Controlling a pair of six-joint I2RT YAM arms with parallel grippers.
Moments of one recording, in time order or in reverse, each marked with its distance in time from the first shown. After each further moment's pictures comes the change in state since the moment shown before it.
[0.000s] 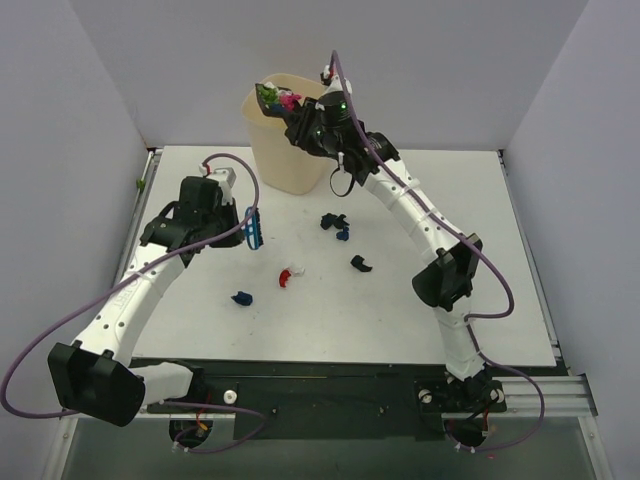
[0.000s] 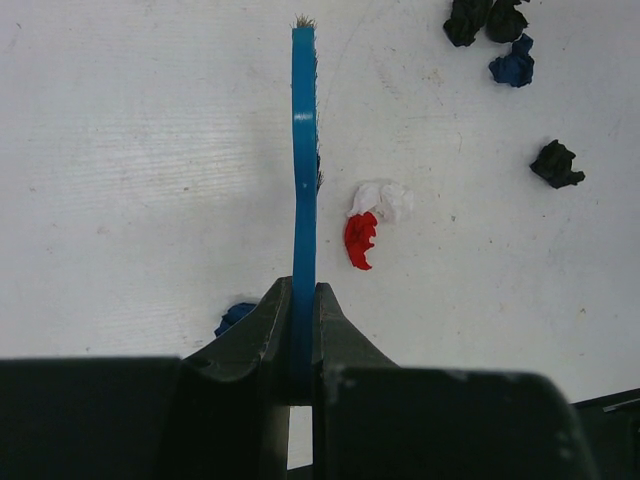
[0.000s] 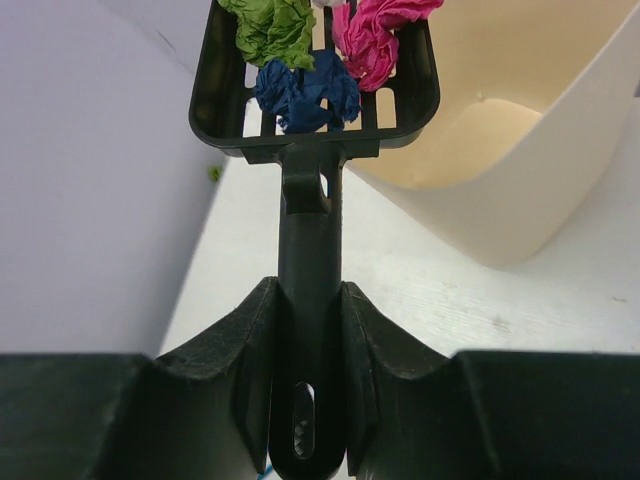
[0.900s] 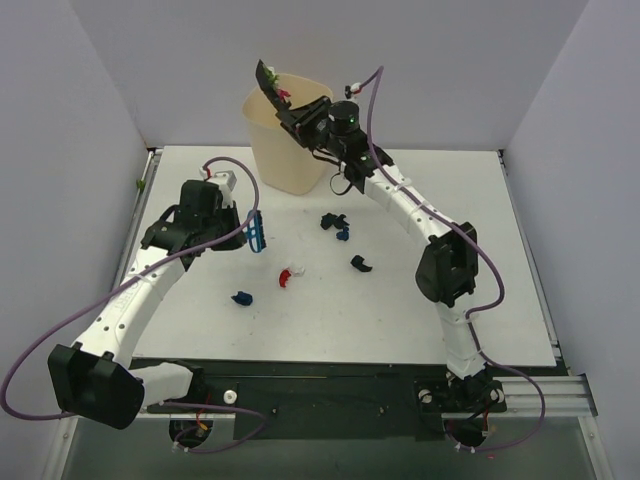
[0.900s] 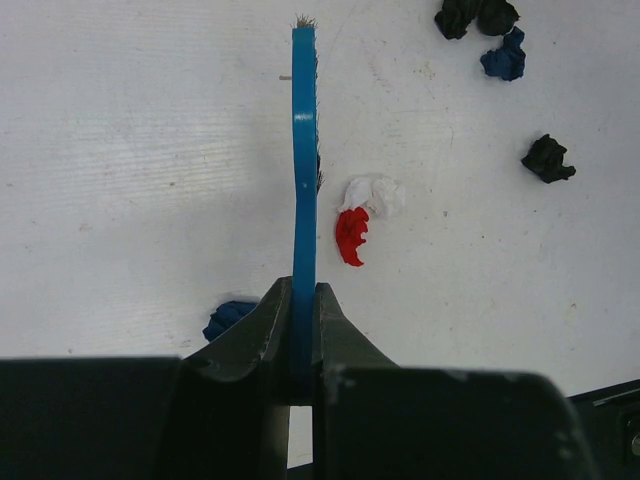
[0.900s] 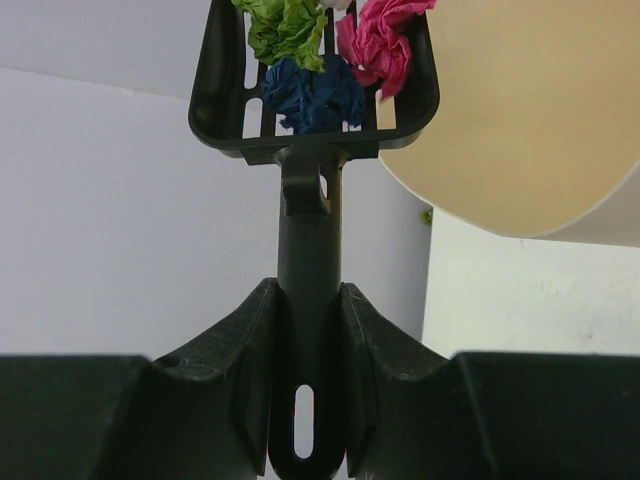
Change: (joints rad) left arm 0.000 -0.014 -0.036 0.027 0.021 -0.014; right arm -0.062 0.016 -0.234 0.491 -0.151 0.655
